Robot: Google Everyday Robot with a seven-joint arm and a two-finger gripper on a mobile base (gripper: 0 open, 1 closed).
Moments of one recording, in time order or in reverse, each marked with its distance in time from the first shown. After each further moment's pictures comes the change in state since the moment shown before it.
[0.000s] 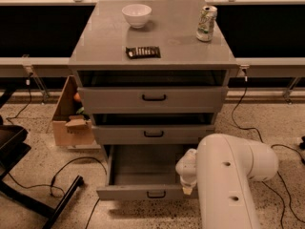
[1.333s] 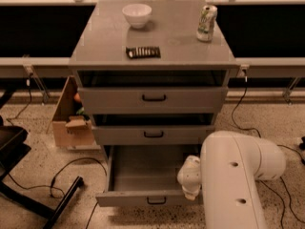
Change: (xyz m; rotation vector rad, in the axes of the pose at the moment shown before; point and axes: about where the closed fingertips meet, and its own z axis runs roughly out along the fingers) arm 0.021 0.038 -0.013 -0.001 0.049 0.058
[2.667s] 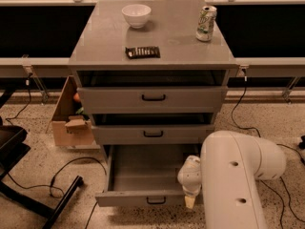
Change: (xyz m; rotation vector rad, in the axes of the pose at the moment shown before) arm 0.000 0.000 0.001 0.000 0.000 0.000
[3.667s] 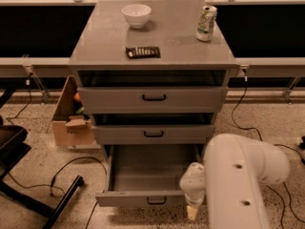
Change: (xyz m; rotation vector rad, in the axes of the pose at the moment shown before) arm 0.029 0.050 0.018 -0.102 0.051 0.068
